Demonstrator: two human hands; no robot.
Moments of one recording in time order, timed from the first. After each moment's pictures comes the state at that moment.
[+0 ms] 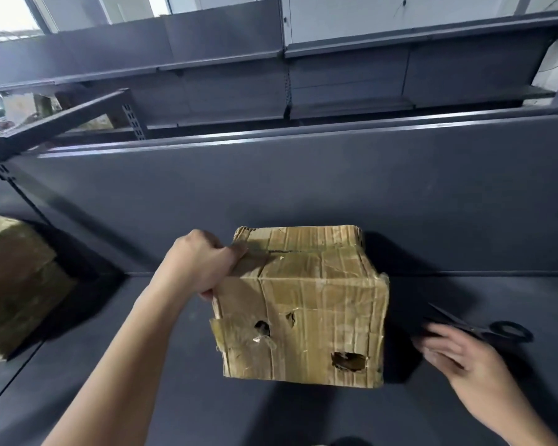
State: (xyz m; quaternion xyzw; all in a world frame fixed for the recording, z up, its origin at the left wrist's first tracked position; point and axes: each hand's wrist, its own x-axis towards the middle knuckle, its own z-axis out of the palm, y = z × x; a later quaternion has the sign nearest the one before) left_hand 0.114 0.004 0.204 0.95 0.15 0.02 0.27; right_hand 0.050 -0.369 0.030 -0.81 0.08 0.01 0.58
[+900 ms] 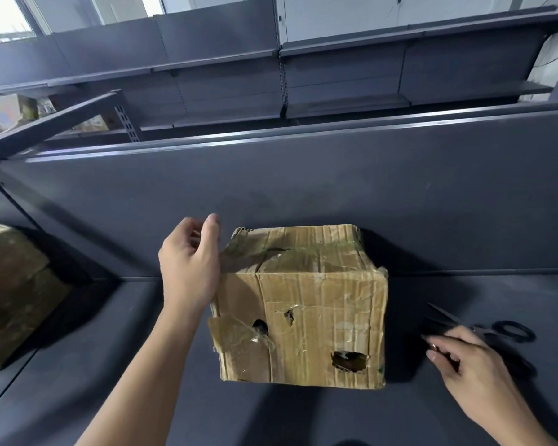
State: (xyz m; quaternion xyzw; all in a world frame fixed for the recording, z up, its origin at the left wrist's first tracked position) left_hand 0.113 -0.009 0.178 0.79 0.12 0.32 0.51; right_hand 0.059 -0.376 0.008 -0.95 0.01 -0.13 0.28
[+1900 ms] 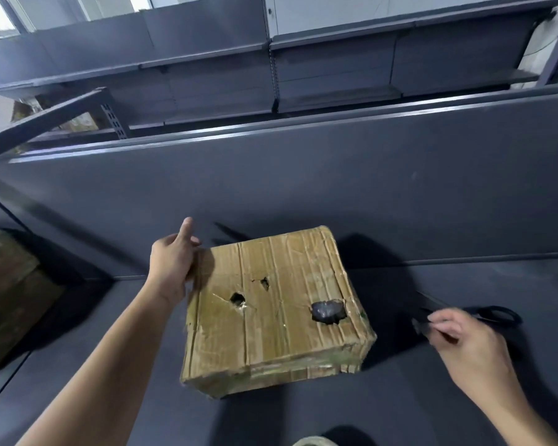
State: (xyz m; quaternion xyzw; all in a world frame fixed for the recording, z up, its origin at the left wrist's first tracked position) left_hand 0.162 0.038 0.143 0.71 0.28 0.13 0.63; right_hand 0.057 -0.369 0.031 -0.88 0.13 -0.13 0.45
